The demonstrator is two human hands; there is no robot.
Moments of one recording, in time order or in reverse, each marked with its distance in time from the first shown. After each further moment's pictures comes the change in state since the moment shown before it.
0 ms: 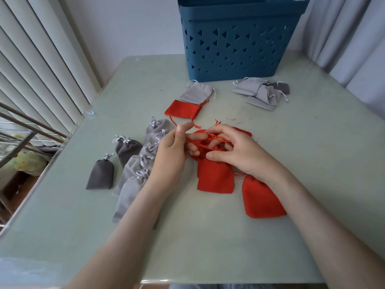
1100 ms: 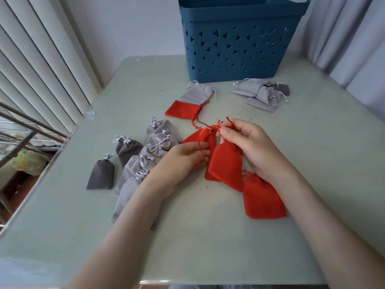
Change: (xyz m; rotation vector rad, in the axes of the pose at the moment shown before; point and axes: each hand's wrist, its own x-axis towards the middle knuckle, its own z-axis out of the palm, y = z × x) left_hand -0.004 0.001 -0.004 0.217 -0.206 -0.321; right_hand -0.004 -0.009 -0.008 0.312 0.123 -0.046
